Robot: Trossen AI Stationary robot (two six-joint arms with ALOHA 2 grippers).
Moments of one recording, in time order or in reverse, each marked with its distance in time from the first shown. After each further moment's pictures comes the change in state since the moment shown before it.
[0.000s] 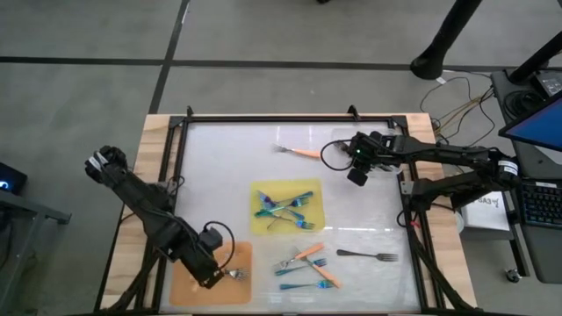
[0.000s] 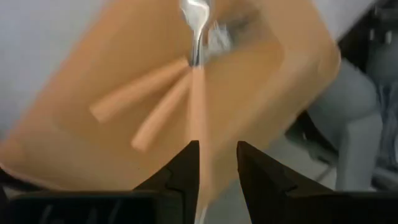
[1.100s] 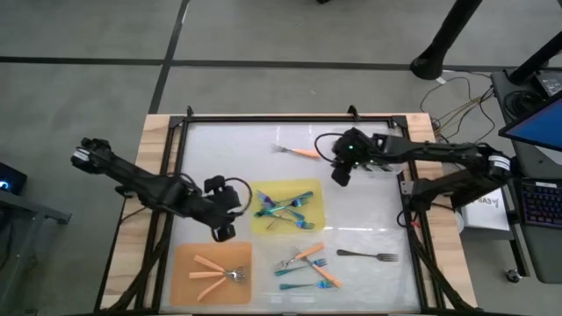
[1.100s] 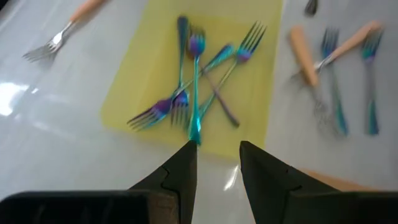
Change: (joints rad) left arm 0.330 -0.242 -0.218 0.261 -0.533 0.954; right arm 0.001 0.112 0.001 0.363 -0.256 0.024
